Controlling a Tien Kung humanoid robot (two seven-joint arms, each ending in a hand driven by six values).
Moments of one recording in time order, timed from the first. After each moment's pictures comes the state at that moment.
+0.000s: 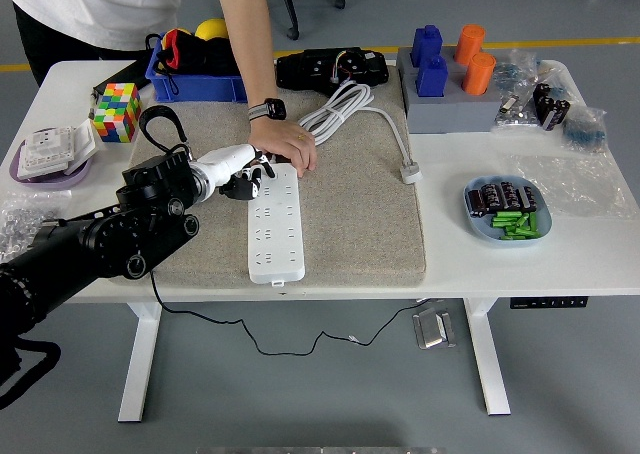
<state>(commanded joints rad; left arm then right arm) -0.92 0.11 -0.45 -0.63 1.50 -0.01 0.17 0.03 -0.24 1.53 0.35 -1.54 0.09 -0.24</state>
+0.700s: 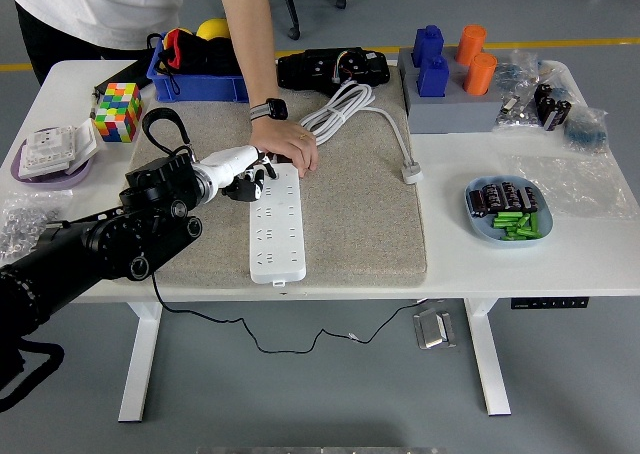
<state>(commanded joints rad) -0.91 0.11 -0.48 -0.63 1.51 -0.01 0.16 0.03 -0.24 1.53 0.35 -1.54 0.09 -0.24</state>
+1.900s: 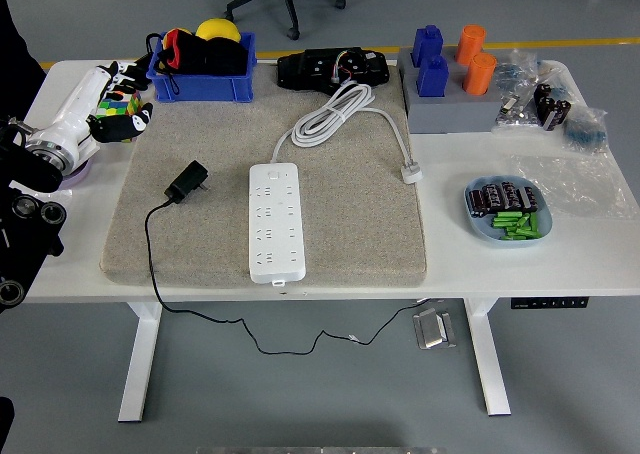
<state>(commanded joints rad) -0.45 0.26 -1.41 -1.14 1.82 0.04 0.08 0.03 -0.23 1.56 0.35 -1.55 0.09 -0.24</state>
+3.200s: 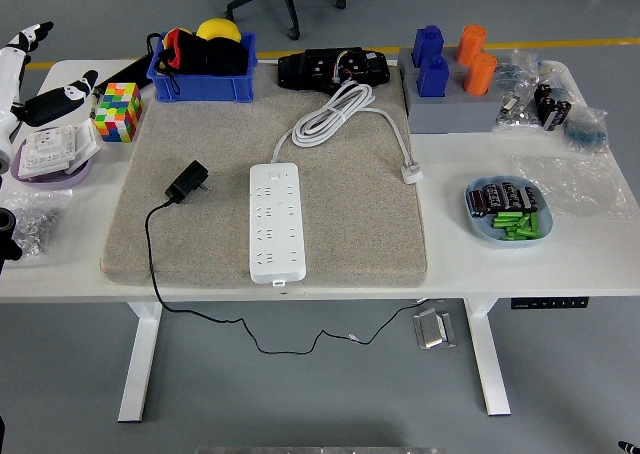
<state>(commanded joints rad) -0.37 0.24 -1.59 -1.23 1.87 0.06 0.05 0.07 -0.25 1.52 0.34 -1.55 0.08 -0.23</state>
